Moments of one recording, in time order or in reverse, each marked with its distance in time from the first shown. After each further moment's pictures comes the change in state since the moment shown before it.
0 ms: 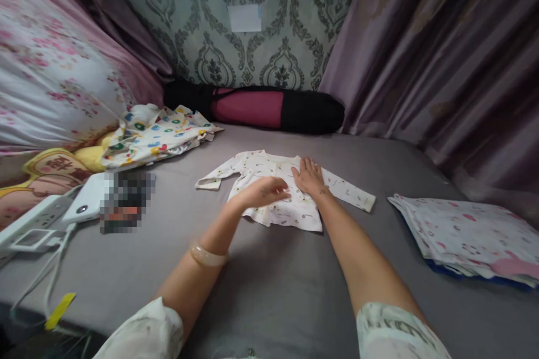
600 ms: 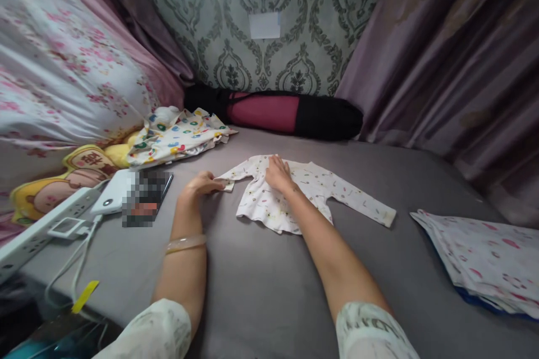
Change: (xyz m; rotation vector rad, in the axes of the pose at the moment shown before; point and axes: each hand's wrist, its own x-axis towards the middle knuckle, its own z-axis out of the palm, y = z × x) left_hand -0.084 -0.131 -0.080 -0.111 0.367 -0.990; right_hand 0.016 -0.131 -0.022 0.271 -0.015 -0.268
